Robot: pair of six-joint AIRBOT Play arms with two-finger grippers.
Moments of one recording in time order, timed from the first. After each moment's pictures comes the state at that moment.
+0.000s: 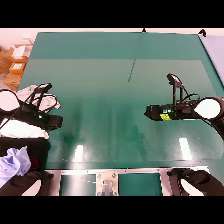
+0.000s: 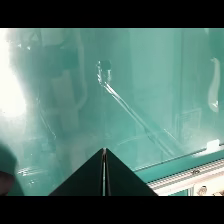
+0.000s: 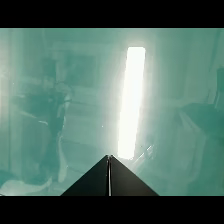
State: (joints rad) left arm -0.13 -0.88 0.83 1.29 -1.39 -1.54; right arm 0.28 -0.84 0.79 -1.20 1.06 1.80
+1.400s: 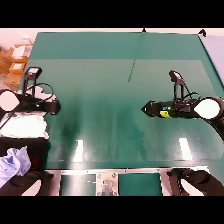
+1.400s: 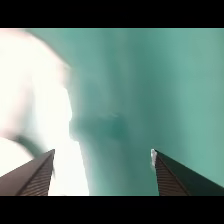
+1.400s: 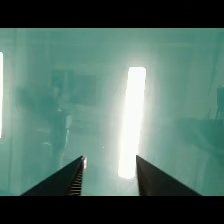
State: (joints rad) left arm -0.12 -0.89 0.86 1.58 -1.03 -1.58; right arm 0.27 -0.85 0.79 -1.22 0.97 1.80
